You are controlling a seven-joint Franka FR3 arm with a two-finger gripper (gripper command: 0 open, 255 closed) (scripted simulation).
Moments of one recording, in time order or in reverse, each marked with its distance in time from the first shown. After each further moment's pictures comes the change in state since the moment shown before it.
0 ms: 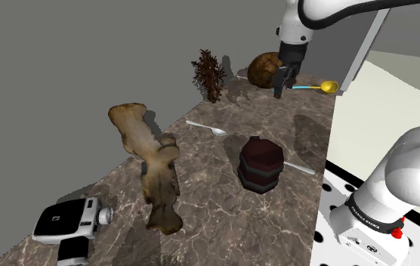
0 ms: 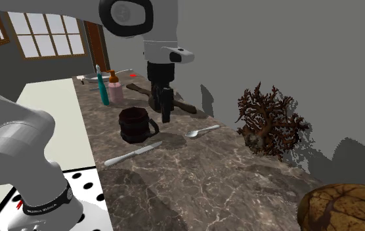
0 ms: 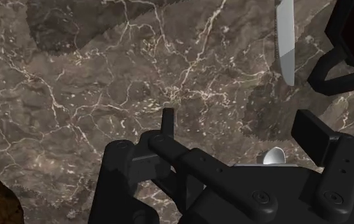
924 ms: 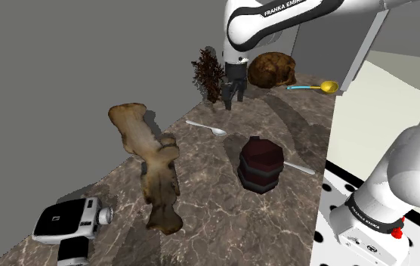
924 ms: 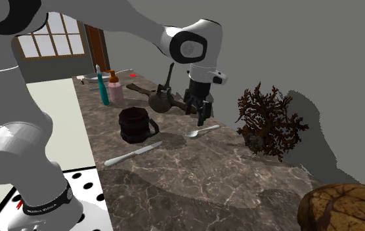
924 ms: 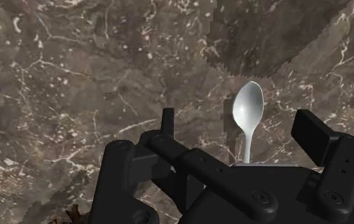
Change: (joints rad) arm 0.075 0.533 0.049 0.339 0.099 0.129 -0.024
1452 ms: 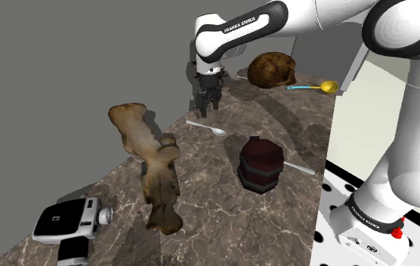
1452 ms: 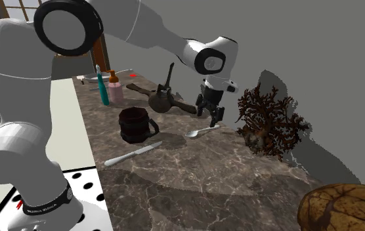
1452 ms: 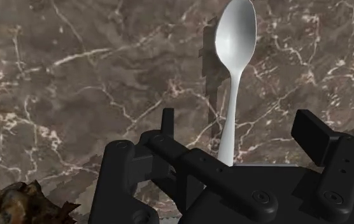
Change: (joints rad) arm 0.032 0.324 0.034 0.311 0.032 -0.021 -0.013
